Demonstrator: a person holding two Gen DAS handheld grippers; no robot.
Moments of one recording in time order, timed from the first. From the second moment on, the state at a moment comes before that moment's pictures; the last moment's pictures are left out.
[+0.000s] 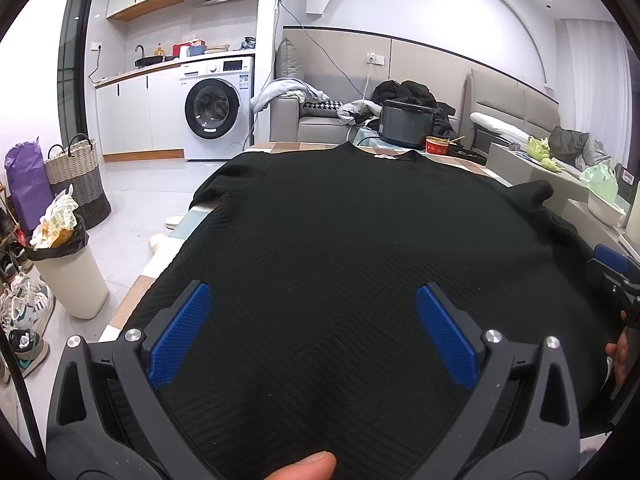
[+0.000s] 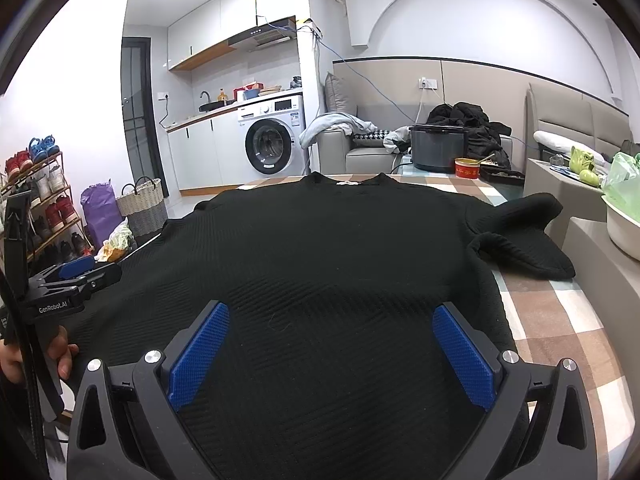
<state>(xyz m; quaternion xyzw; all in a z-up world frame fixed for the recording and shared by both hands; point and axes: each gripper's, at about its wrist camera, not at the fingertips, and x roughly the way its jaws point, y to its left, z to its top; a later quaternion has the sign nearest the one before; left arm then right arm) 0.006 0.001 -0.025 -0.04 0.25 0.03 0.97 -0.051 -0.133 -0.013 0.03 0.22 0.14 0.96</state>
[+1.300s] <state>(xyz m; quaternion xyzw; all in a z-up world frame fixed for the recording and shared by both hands) 0.006 -0.001 -0.027 -0.04 0.25 0.03 0.97 -0.052 -0.132 -0.016 0.03 0.23 0.14 0.96</state>
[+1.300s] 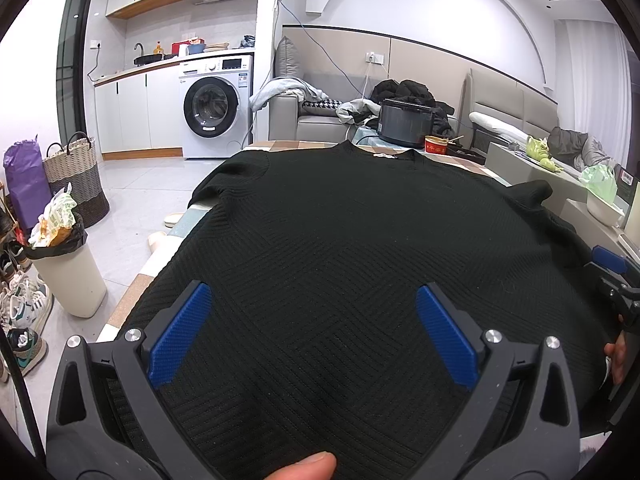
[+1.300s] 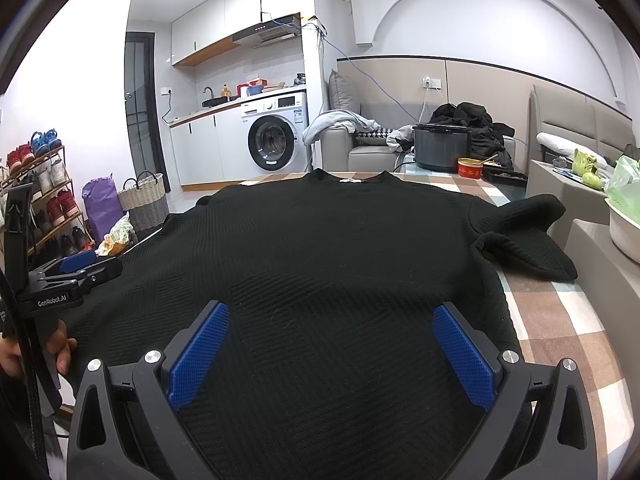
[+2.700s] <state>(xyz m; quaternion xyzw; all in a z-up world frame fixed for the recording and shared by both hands) -0.022 0.079 -0.026 -0.03 0.31 0.07 0.95 -0.076 -0.197 -0.024 0.02 0.34 0.10 0.93</state>
